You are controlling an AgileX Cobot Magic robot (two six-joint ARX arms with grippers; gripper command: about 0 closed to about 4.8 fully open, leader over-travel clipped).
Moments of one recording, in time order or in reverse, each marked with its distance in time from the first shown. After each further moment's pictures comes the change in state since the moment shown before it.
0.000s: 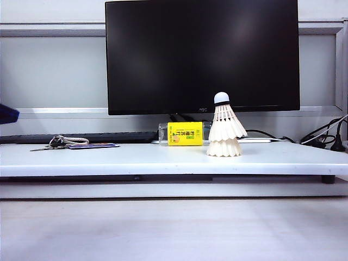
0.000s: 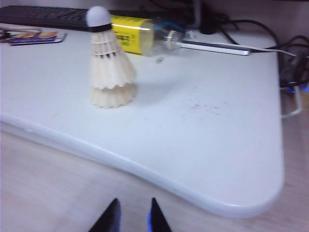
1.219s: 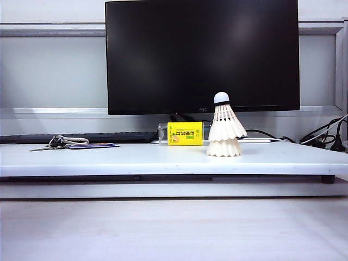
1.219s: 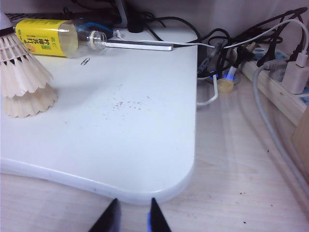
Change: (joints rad) left arm 0.675 -0.092 0.000 0.001 0.007 0.000; right arm -0.220 0.000 0.000 0.000 0.001 0.000
